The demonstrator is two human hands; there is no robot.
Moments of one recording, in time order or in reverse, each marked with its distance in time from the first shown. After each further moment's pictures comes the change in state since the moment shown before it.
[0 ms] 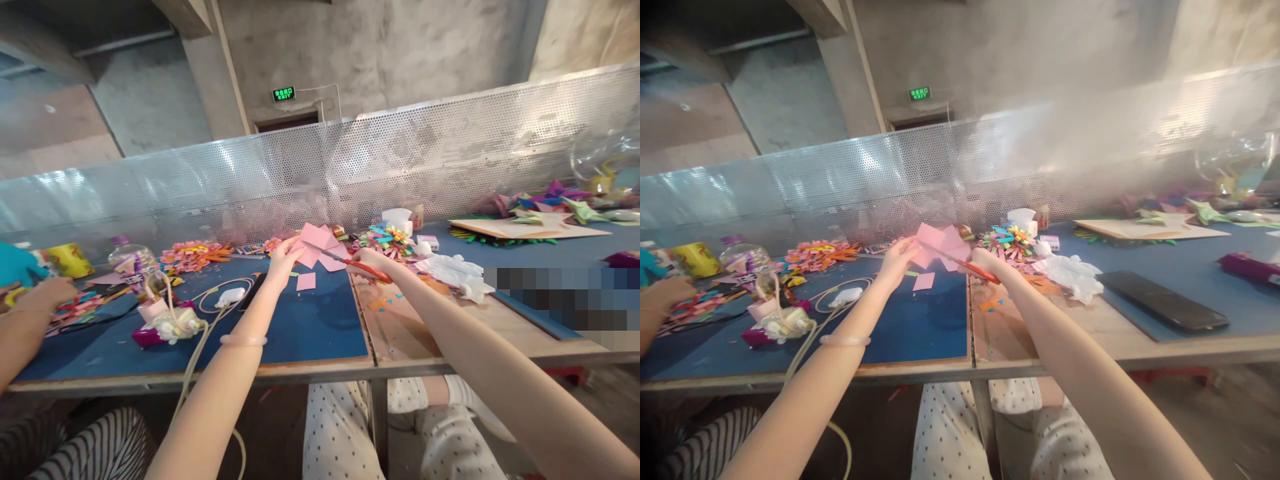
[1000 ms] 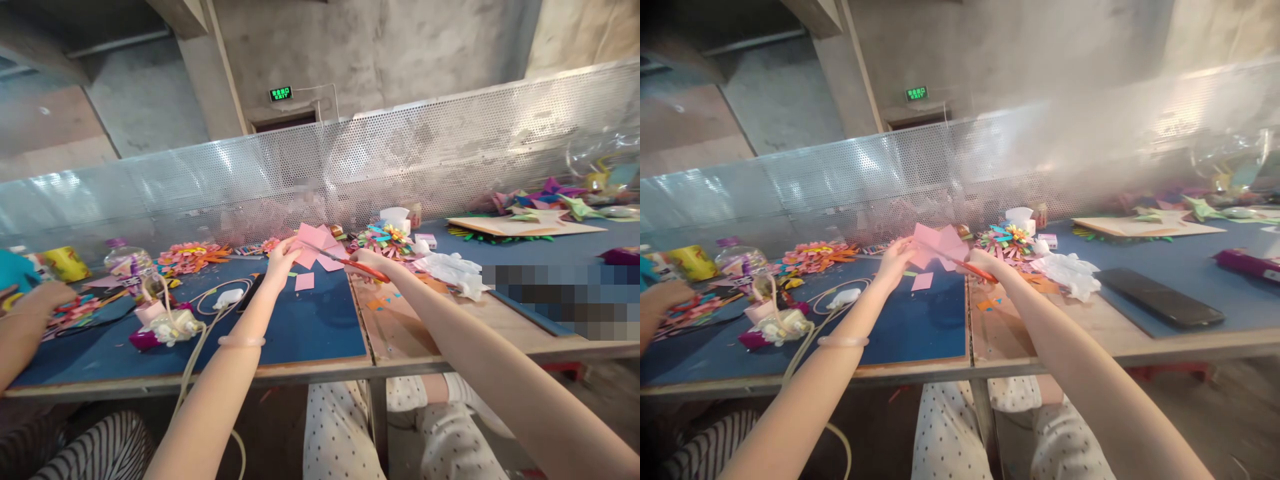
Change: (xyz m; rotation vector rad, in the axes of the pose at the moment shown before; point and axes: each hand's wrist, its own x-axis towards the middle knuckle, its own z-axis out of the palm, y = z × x) left_hand -0.002 0.005 0.003 0.031 0.014 -0.004; right_hand 0.002 0.001 0.004 0.127 -0.046 0.026
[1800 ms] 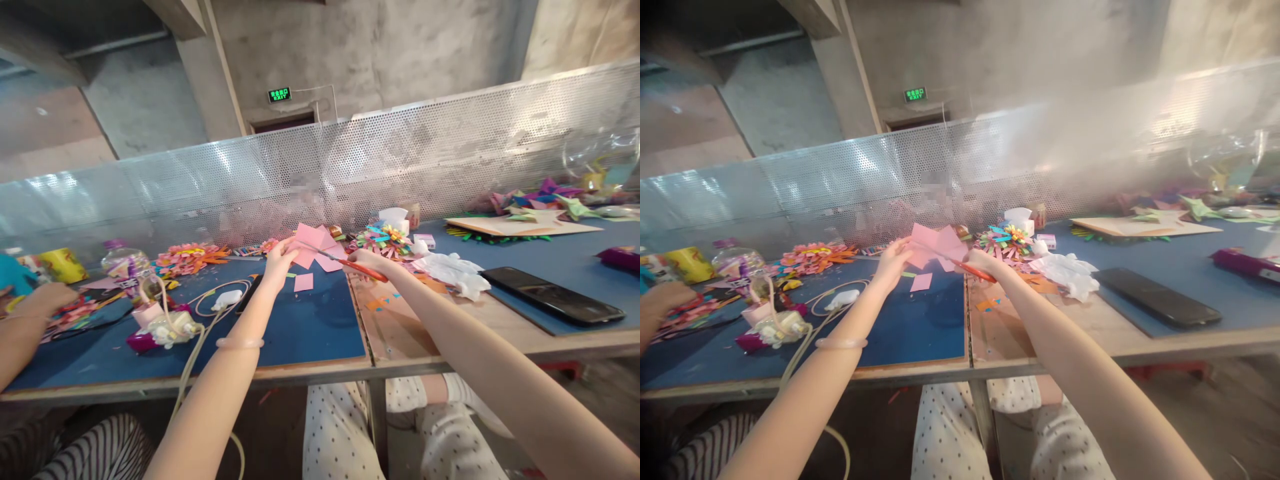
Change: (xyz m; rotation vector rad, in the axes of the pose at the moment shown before) left_hand 0.002 -0.003 -0.003 0.010 0.009 0.009; right_hand 0.000 -0.004 -0.003 -0.103 0.051 0.037
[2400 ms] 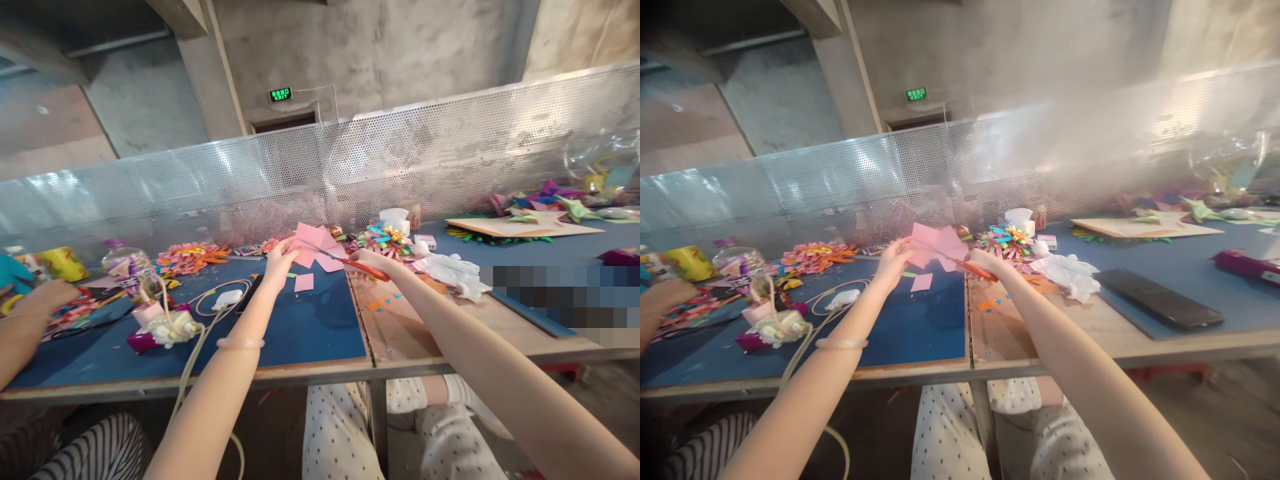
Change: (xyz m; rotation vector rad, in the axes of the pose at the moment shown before) left_hand -0.001 0.004 0.003 0.001 0.030 -0.018; right_hand 0.007 0.004 0.000 0.147 -0.082 -0.026
